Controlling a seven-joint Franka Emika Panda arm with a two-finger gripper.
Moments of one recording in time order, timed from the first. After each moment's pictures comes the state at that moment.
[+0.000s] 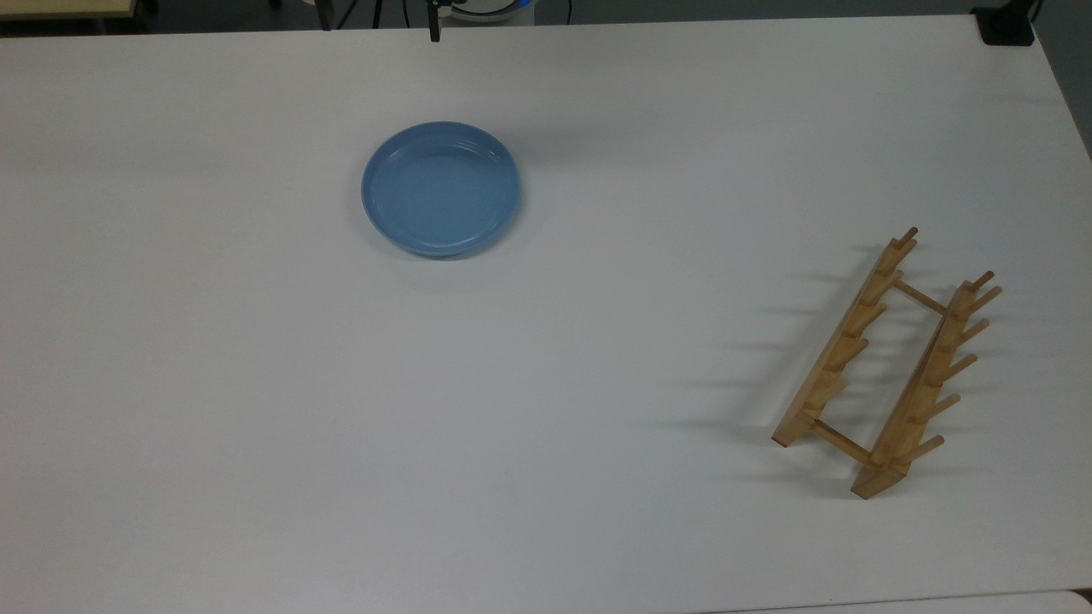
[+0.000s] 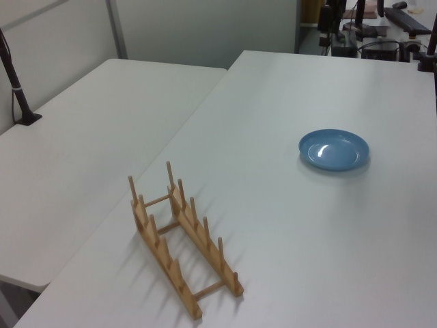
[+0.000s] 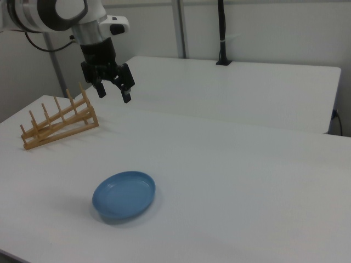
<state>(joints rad) -0.03 -0.03 0.00 -1.62 -0.05 1.66 0.03</state>
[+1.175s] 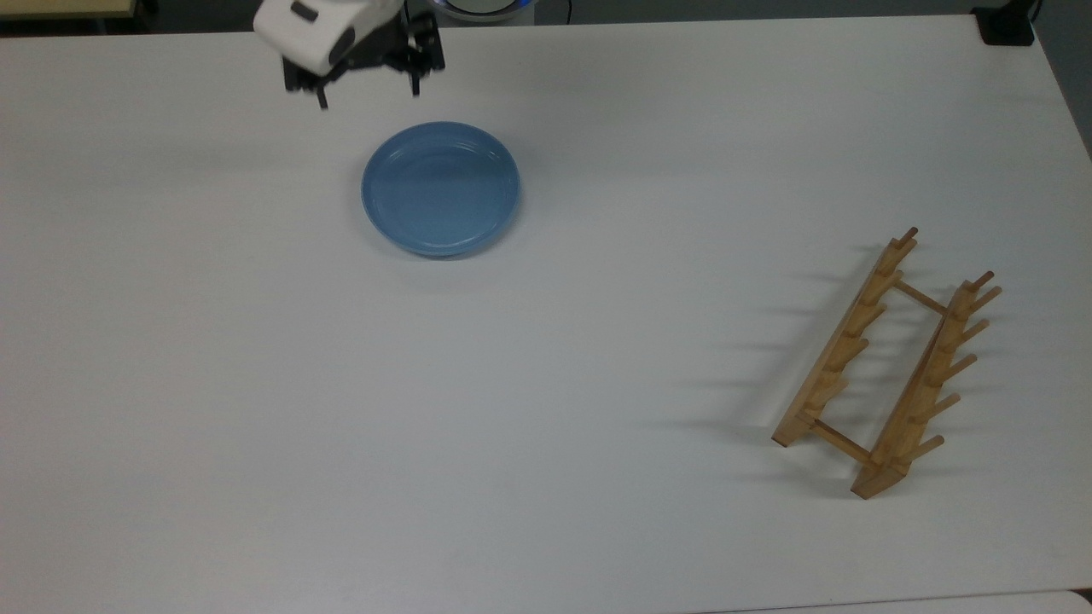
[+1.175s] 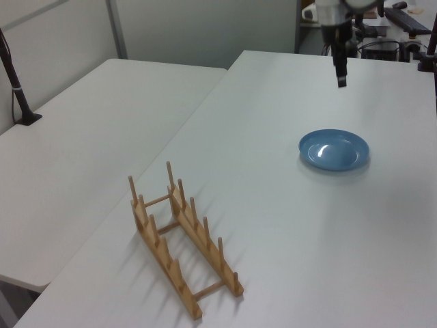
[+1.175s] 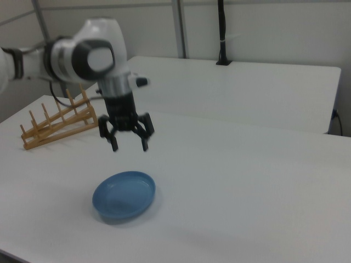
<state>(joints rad) -0.06 0.04 -0.01 -1.86 -0.15 1.76 -0.31</state>
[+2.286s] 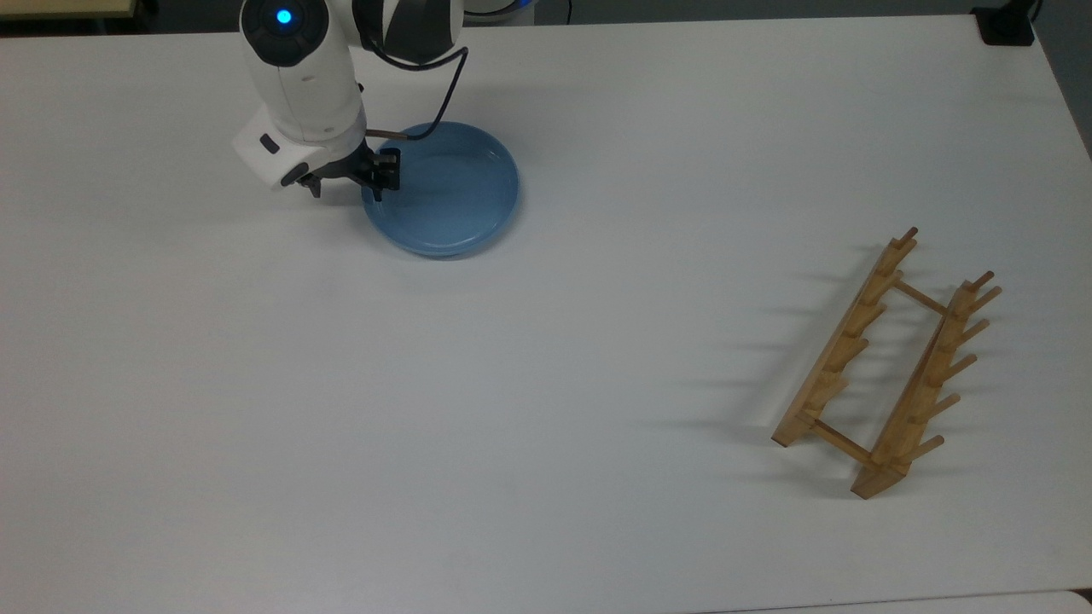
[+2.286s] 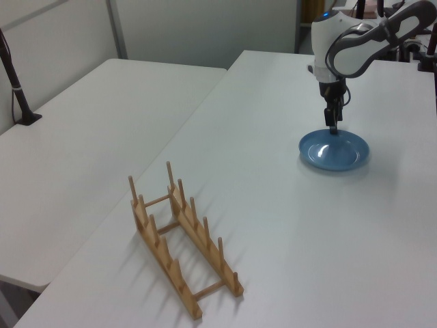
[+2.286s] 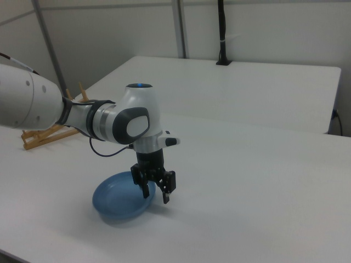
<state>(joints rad) -0.18 0.23 -0.01 -2.03 -0.15 2.11 -0.11</state>
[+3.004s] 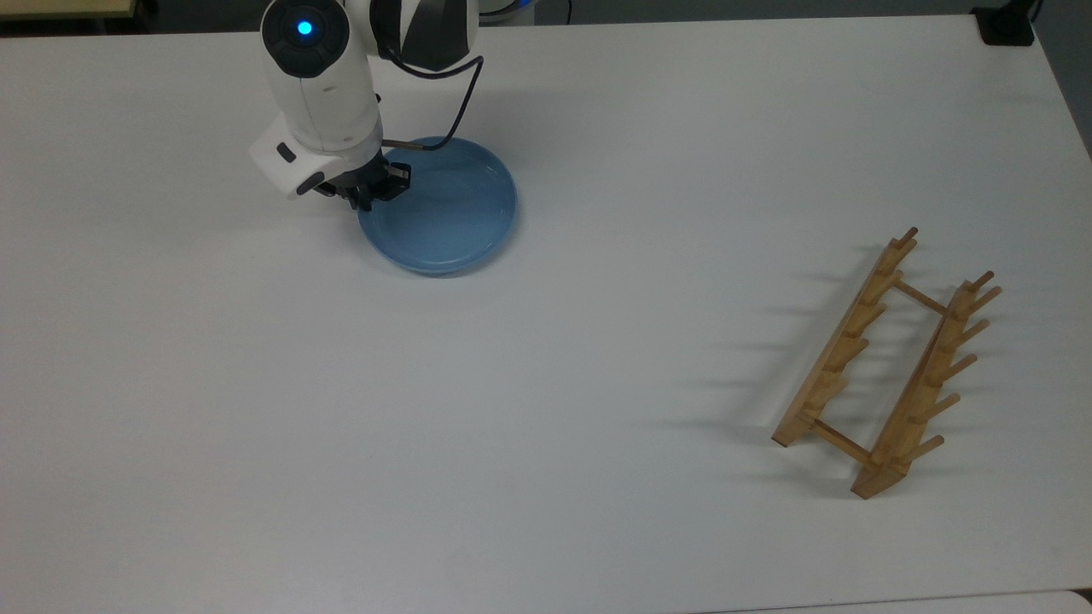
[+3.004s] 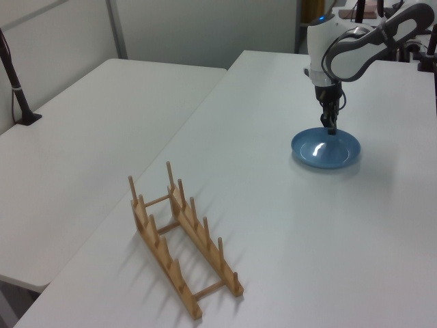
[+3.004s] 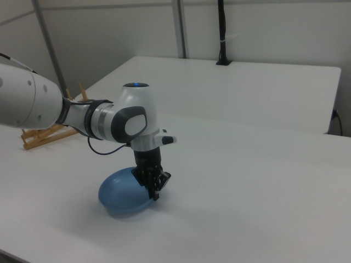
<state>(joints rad) -0.17 0.25 0.02 -2.02 -0.15 2.13 -0.07</state>
